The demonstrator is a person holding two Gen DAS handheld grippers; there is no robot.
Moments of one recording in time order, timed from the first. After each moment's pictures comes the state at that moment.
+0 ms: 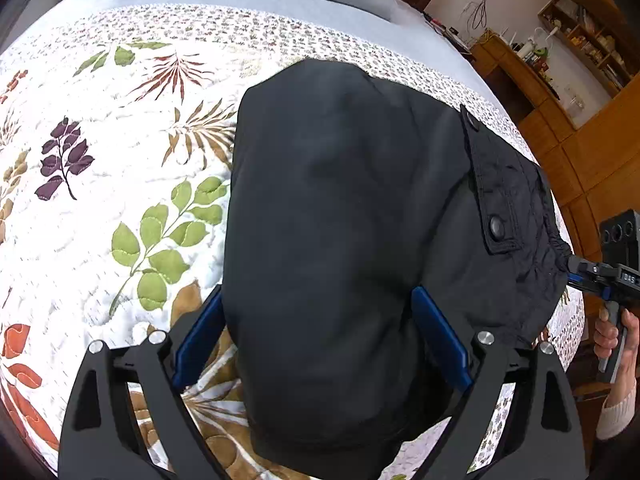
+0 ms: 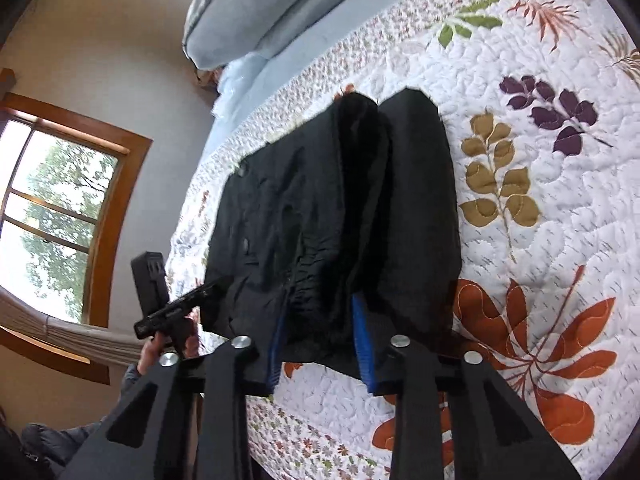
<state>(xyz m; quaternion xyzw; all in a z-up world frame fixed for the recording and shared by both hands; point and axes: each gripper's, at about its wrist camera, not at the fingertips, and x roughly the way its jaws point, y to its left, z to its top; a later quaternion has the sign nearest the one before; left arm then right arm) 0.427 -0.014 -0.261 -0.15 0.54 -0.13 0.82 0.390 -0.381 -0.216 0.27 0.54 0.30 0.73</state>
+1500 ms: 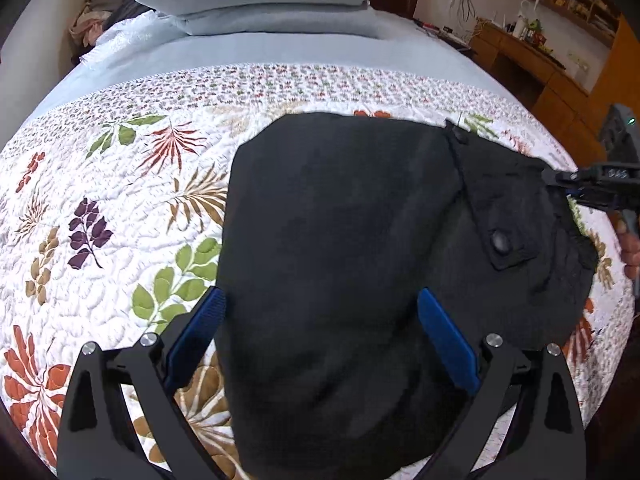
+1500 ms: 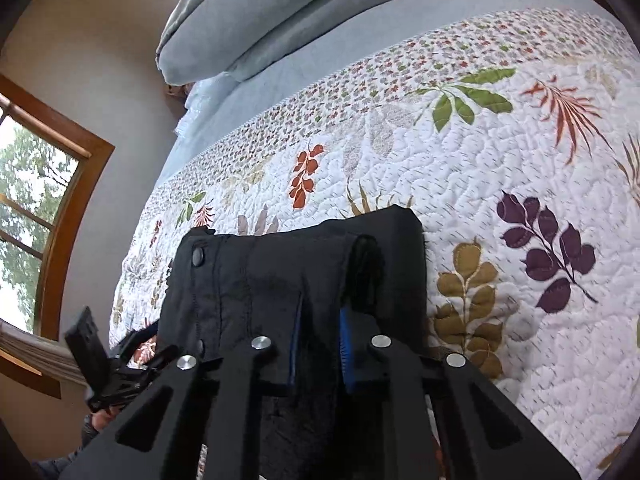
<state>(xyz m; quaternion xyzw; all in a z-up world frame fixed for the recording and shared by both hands) 0.421 -0.044 -0.228 -0.03 0.49 -0.08 0.87 0.480 -0.358 -0.208 0.21 0.53 0.24 0.78</state>
